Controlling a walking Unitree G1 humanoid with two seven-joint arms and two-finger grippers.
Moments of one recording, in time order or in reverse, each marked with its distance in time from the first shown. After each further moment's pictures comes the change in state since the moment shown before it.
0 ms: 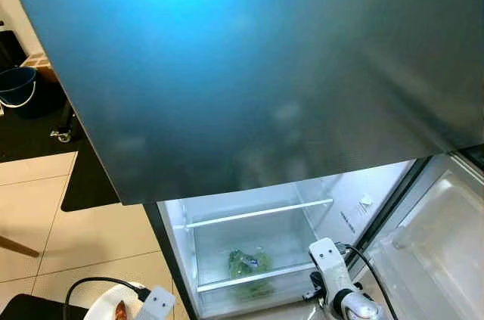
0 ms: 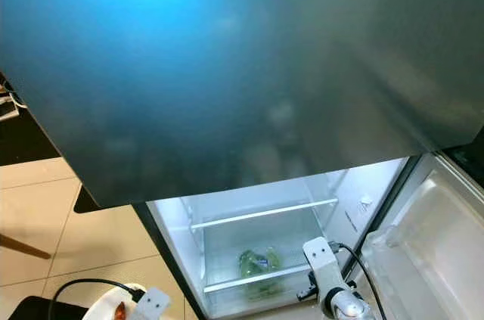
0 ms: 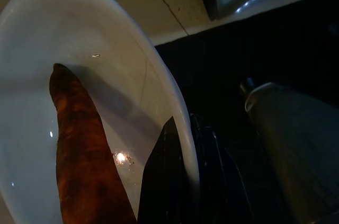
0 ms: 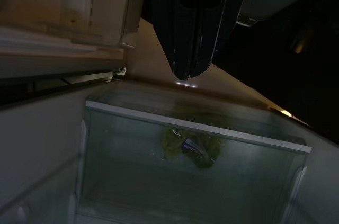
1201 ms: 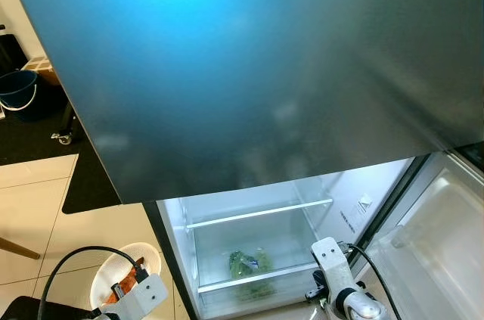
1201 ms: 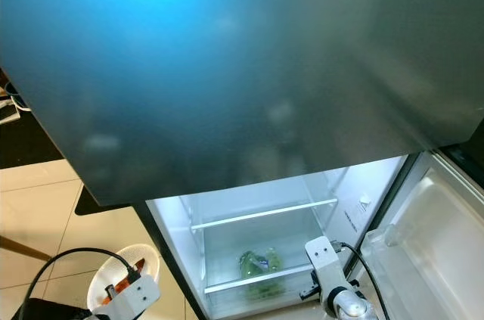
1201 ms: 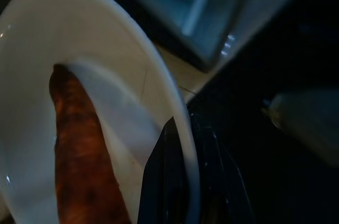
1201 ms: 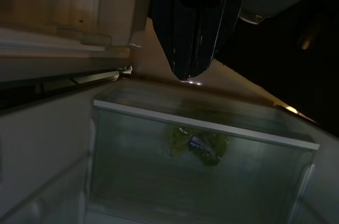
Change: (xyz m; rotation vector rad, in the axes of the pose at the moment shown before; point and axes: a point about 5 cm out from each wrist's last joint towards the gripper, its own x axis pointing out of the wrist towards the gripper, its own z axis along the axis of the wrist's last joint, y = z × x) left arm -0.022 0.040 0.012 0.488 -0.279 -0.228; right arm -0.002 -0.008 0.000 -0.010 -0.002 -0.026
